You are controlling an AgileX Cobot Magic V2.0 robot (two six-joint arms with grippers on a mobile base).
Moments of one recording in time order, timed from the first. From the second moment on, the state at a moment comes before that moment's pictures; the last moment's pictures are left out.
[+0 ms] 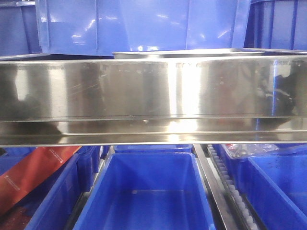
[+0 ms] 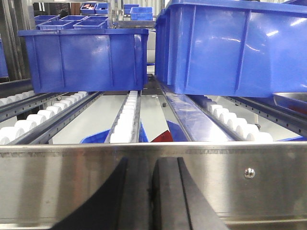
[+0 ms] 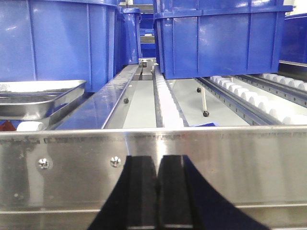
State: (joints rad) left arm -0.13 0.00 0.00 0.05 0.06 -0.02; right arm -0.12 0.00 0.00 0.07 0.12 -0.02
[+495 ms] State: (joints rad) left arm -0.13 0.00 -0.10 0.05 -0.19 -0.07; right arm -0.12 0.00 0.00 0.07 -0.10 -0.01
